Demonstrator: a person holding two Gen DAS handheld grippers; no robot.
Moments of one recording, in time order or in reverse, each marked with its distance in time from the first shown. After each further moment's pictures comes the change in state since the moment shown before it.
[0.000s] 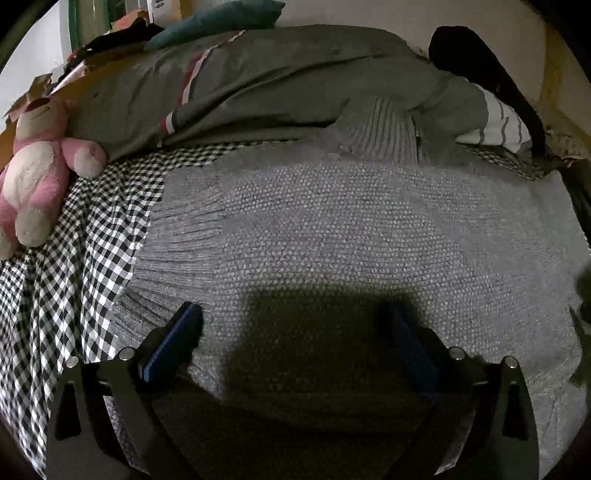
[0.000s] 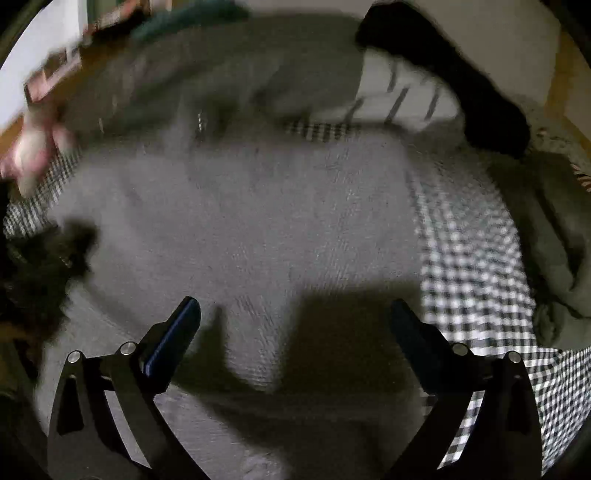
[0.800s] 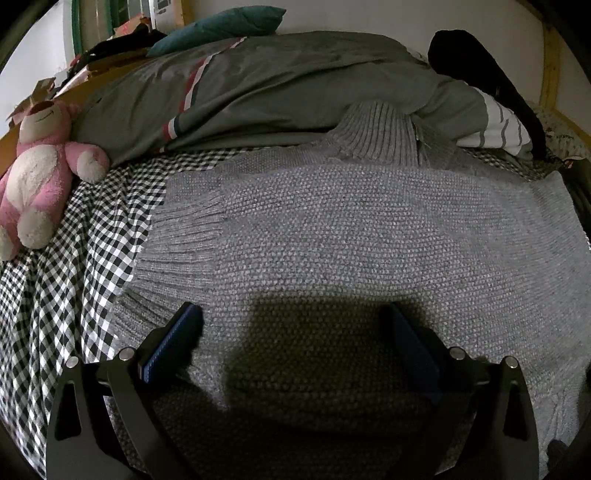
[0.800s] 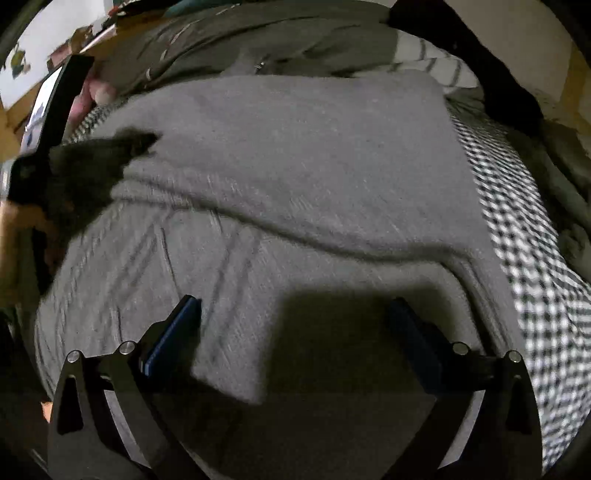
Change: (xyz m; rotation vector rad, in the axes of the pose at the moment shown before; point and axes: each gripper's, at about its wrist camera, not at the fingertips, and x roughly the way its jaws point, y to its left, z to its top) left arm -0.005 -0.004 -0.003 -0.001 -0.029 0.014; right arm -0.036 0.043 -0.090 -0.019 -0.016 0.065
